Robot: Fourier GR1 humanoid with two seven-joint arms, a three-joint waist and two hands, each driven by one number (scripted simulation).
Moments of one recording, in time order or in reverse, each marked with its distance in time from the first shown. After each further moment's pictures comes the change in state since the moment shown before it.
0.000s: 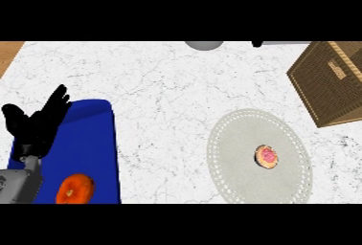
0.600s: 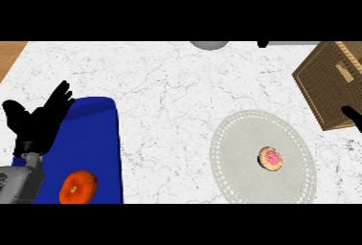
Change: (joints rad) left arm -0.020 -0.023 0.022 -0.019 -0.027 -0.031 0.025; right arm 0.356 0.304 0.155 -0.037 0.511 -0.107 -0.280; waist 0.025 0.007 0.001
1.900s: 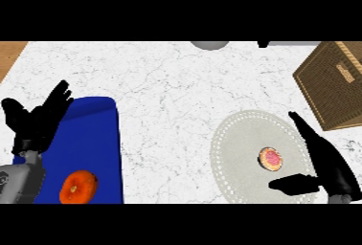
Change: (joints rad) left arm -0.013 -0.072 0.111 0.015 -0.092 -0.097 0.020; right arm -0.029 0.283 0.094 0.471 0.319 -0.058 -0.324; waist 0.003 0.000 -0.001
